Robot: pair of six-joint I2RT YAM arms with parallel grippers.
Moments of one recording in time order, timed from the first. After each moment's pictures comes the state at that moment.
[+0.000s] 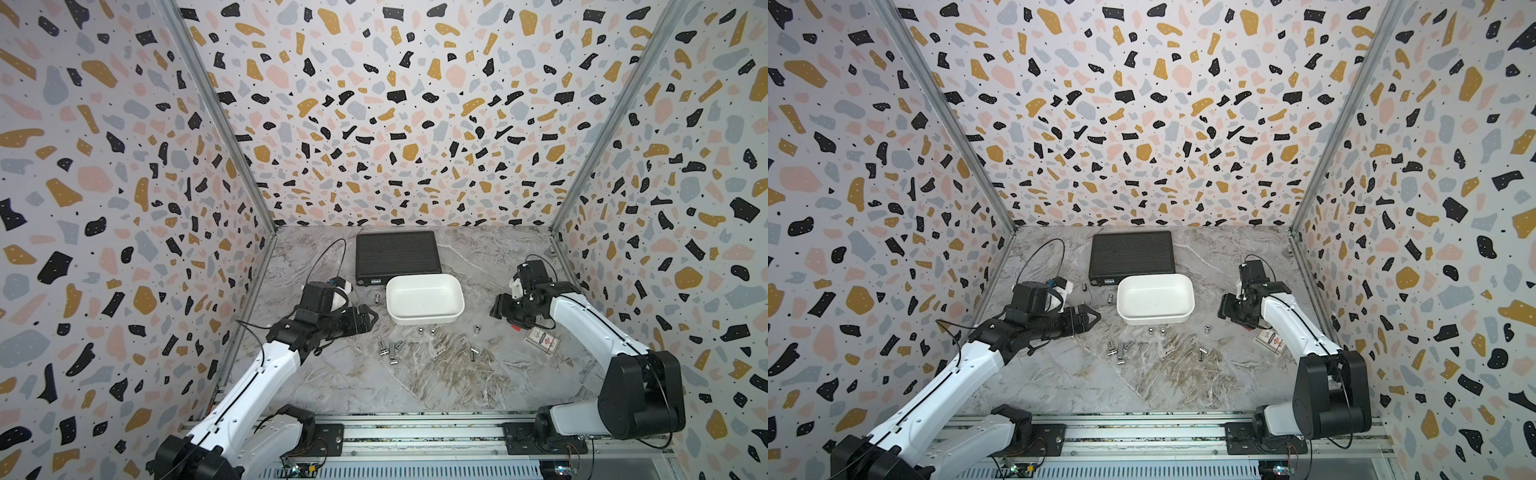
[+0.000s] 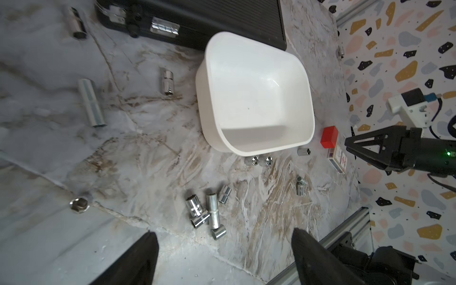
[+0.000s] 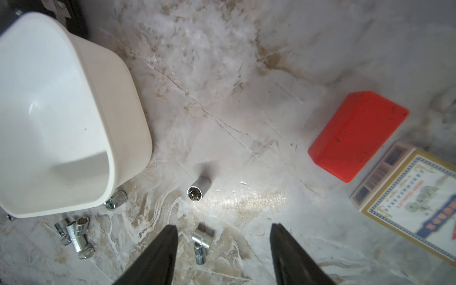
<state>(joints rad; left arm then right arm) -0.35 1.00 0.75 -0.57 0.40 -0.50 0.16 1.42 0.99 -0.81 -0.21 0.42</state>
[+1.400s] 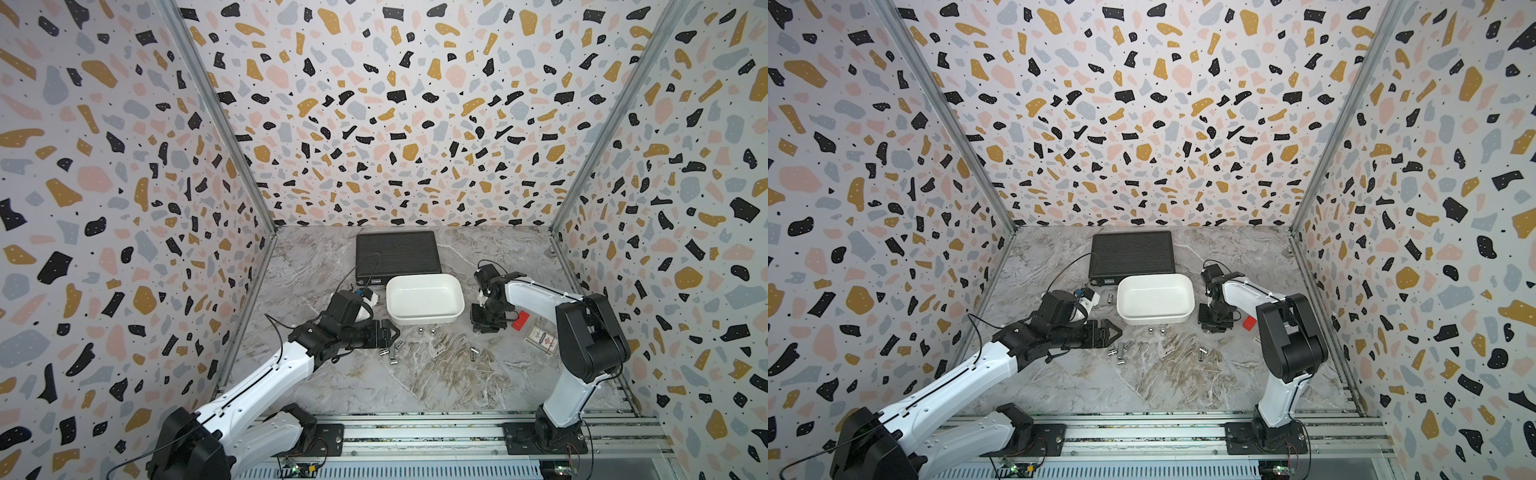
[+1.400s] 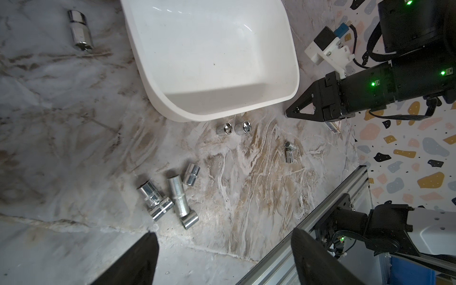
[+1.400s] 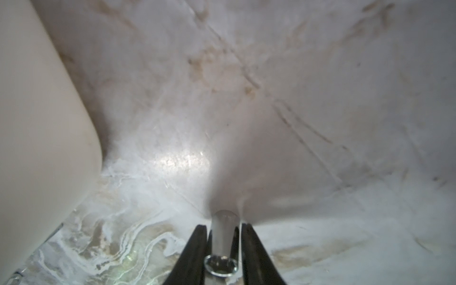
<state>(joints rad) -0.56 1.05 0.71 -0.48 0.36 -0.56 0.36 1.78 1.12 -0.84 -0.15 0.45</state>
